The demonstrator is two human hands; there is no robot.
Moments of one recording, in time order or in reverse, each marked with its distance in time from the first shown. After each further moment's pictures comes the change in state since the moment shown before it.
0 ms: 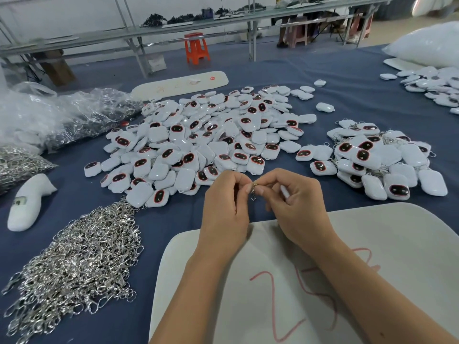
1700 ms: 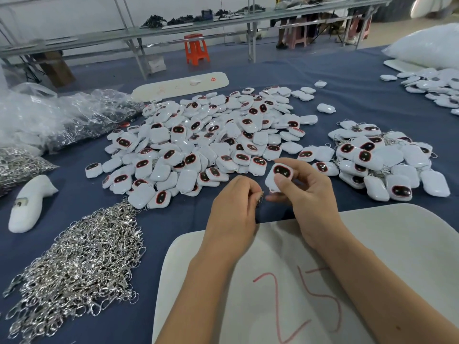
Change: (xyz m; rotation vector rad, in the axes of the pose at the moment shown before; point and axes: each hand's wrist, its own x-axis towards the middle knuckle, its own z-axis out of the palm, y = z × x) left_hand -0.001 -0.007 0.005 0.120 -0.160 0.024; right_hand 0.007 0.011 -0.002 0.348 0.190 0.323
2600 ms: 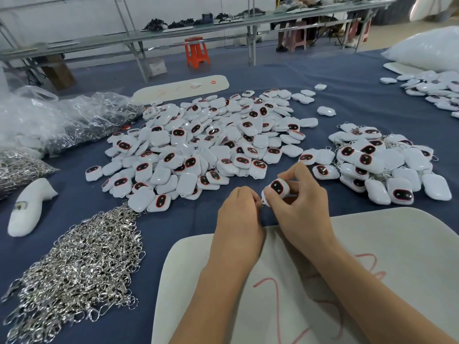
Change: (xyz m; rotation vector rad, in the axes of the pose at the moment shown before) left_hand -0.003 0.022 0.007 0.157 -0.076 -0.292; right_hand -0.014 -0.007 0.011 -0.412 0.081 -0.175
